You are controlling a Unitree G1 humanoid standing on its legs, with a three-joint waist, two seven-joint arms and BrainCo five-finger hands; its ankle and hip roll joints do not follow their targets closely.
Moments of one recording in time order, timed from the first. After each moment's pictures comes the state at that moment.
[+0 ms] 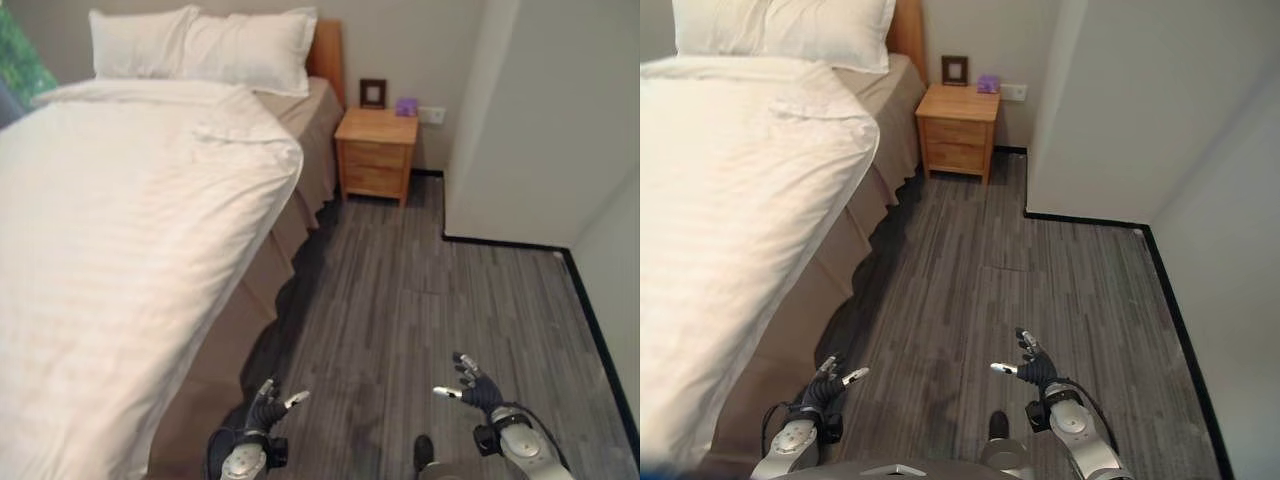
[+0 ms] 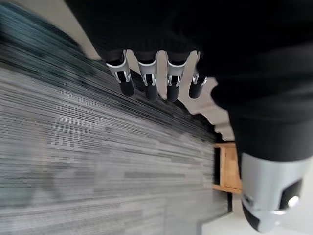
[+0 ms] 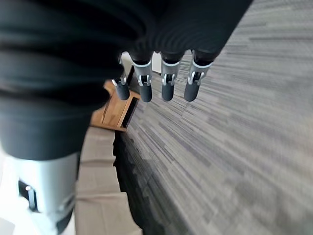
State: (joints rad) left arm 0.19 0.35 -0.19 0.45 -0.15 -0.08 0.16; right arm 0.12 -0.41 0.30 0.32 0.06 -0.07 -0.11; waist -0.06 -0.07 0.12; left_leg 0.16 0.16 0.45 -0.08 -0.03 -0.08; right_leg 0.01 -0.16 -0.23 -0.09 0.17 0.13
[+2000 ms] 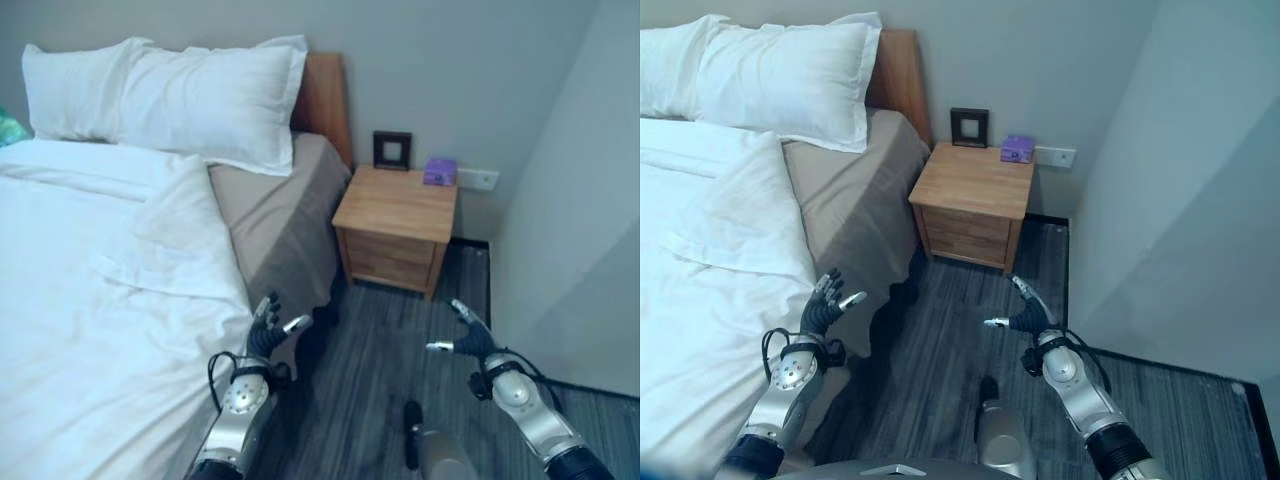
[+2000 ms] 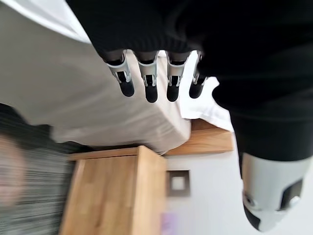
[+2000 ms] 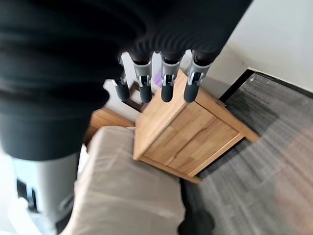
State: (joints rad) left arm -0.01 0.27 -0.16 0.28 -0.26 -0.13 0.22; right arm -0.02 -0.47 0.31 0.29 -0.13 -0.05 -0.12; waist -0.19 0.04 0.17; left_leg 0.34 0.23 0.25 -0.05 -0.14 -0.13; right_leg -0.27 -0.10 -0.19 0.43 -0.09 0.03
